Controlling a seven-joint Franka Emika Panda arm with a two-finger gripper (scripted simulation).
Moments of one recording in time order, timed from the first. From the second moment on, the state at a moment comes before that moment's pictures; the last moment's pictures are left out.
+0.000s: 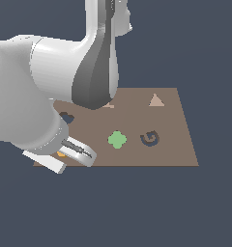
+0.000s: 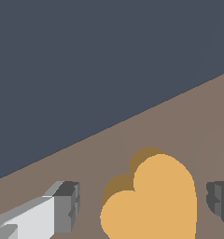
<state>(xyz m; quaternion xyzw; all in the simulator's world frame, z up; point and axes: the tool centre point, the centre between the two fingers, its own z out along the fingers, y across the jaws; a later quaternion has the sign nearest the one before) 0.104 -0.145 0.039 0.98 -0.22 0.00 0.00</state>
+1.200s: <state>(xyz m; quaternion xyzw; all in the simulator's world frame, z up) 0.102 -0.142 0.031 0.98 -0.20 0.00 0.00</state>
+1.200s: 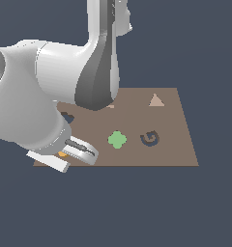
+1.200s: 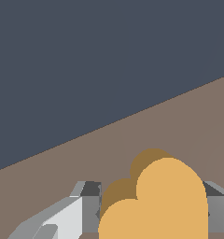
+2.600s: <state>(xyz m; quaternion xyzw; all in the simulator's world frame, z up) 0.051 -0.118 0.035 0.97 0.23 0.00 0.00</state>
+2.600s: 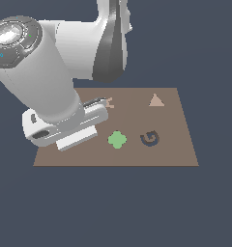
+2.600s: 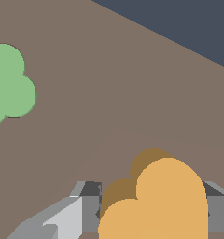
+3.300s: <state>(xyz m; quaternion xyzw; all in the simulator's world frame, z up) 0.015 -0.128 0.037 0.87 0.49 0.00 0.00</state>
